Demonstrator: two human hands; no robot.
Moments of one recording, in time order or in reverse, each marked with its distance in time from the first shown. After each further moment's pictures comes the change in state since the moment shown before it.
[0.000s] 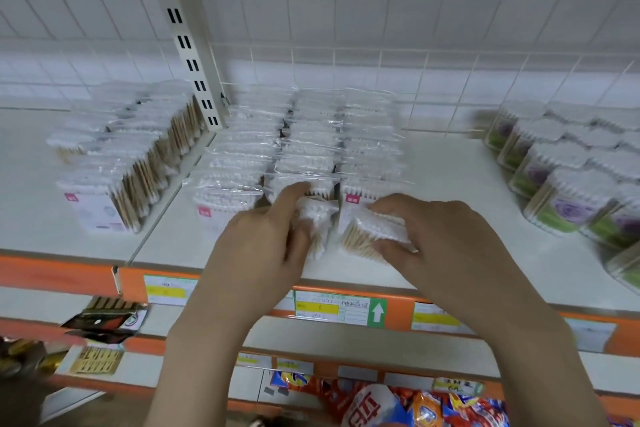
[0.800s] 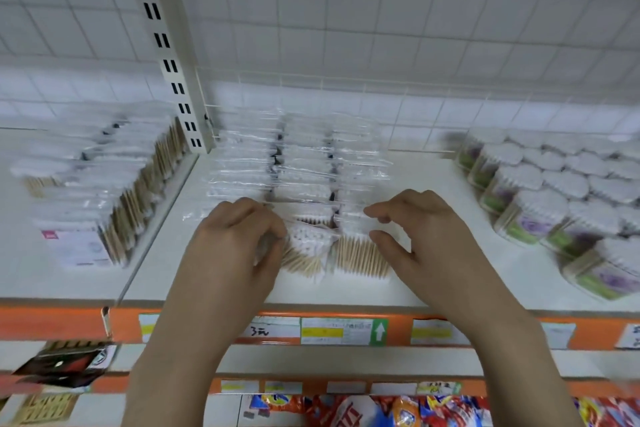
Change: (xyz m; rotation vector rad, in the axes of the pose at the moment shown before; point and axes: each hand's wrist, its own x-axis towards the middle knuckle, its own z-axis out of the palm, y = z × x) left_hand 0.007 -0.019 -0.036 -0.018 0.168 0.134; right_hand 0.018 -0.018 -0.006 0.049 0.100 0.007
